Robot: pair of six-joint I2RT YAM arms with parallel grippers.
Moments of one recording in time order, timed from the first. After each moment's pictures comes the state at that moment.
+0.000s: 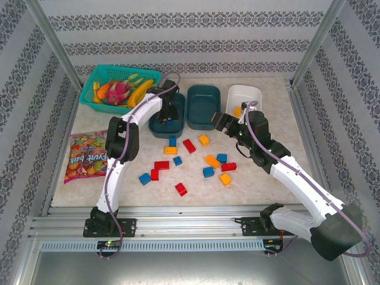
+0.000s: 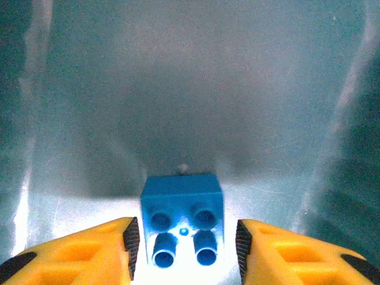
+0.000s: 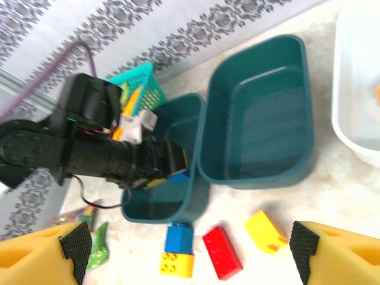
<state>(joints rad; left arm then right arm) -0.35 2.42 2.16 -1.02 -0.01 -0.62 0.45 1.08 0.86 -0.21 -0.02 0.72</state>
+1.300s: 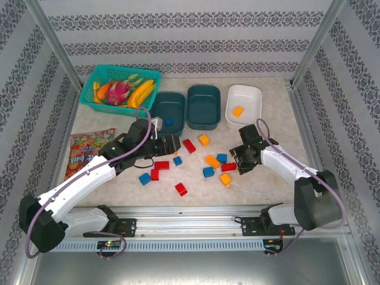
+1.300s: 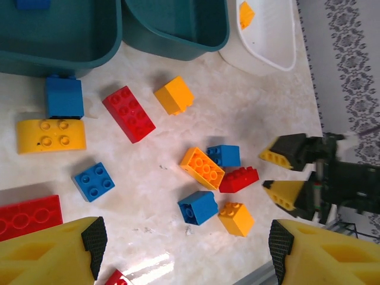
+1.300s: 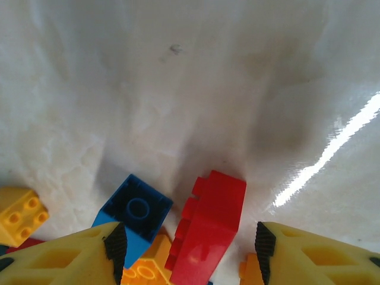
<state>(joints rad) -0.64 1.13 0.97 -0.51 0.12 -0.78 0.28 1.38 0.75 -0.63 -0.16 1.51</state>
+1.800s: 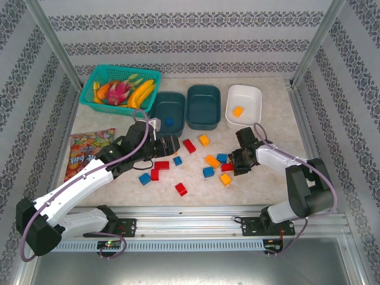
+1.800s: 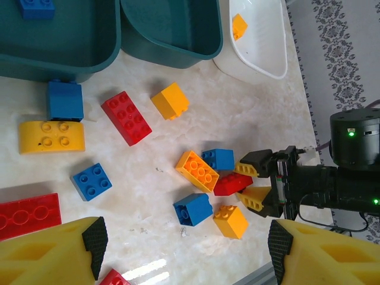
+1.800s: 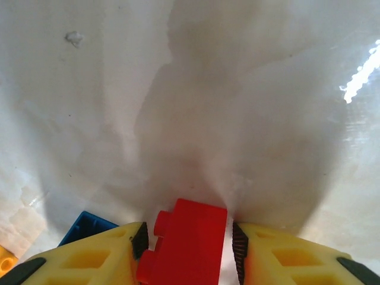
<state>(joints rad) -0.67 1.10 0.96 -0.51 0.08 -0.79 0.28 1.48 0.71 -0.55 -0.21 1.64</state>
